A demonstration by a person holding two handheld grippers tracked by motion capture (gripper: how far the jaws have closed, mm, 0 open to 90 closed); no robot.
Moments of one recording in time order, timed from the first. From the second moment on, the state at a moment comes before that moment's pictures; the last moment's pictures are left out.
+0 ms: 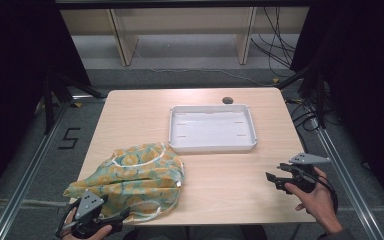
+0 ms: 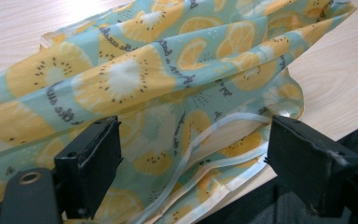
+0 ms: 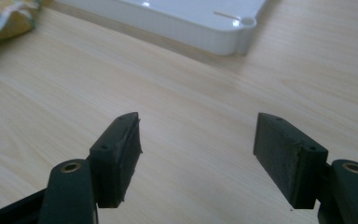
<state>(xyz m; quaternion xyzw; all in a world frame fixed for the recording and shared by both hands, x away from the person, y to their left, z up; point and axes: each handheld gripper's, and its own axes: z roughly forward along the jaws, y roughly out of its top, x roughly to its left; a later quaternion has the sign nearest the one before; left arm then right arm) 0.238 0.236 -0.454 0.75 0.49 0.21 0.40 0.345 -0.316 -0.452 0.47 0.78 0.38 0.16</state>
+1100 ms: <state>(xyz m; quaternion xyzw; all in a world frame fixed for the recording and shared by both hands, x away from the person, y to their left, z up) 0.239 0.237 -0.454 0.75 0.49 0.21 0.40 0.333 -0.265 -0.440 0.36 0.82 0.42 0.15</state>
